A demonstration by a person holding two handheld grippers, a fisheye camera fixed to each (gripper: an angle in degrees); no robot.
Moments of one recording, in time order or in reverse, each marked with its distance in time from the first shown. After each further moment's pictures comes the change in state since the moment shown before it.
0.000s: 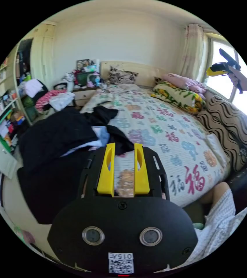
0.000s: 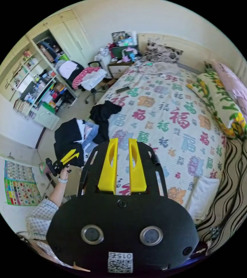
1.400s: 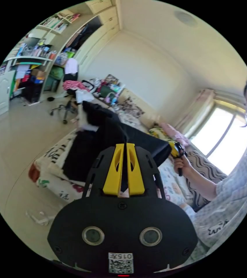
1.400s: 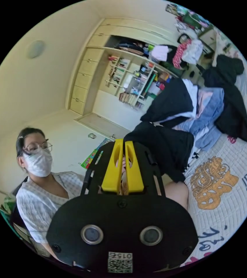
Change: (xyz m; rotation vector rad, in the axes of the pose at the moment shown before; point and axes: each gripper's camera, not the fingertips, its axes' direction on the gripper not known) left arm -0.280 0.096 -0.393 0.313 0.290 -0.410; right arm -0.133 0.071 0.299 0.030 -1.286 -0.221
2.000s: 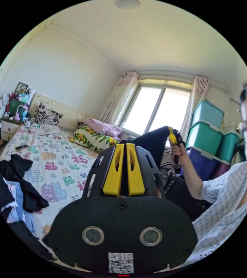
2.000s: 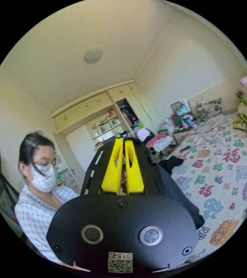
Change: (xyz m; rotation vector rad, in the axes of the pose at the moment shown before) left arm 0.300 -0.060 0.152 -0.058 0.656 0.409; right arm -0.329 0.183 -0.251 0.587 0.578 -0.427
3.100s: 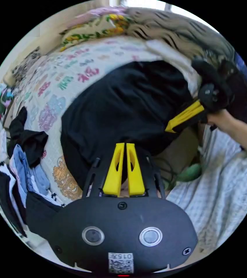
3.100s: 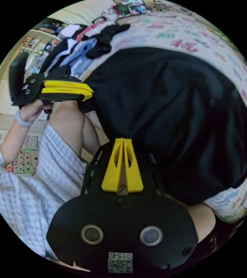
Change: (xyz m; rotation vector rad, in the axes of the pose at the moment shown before) left arm -0.028 0.260 0.356 -1.168 -0.342 0.208; right arm 0.163 0.319 0.118 -1.019 0.519 0.329
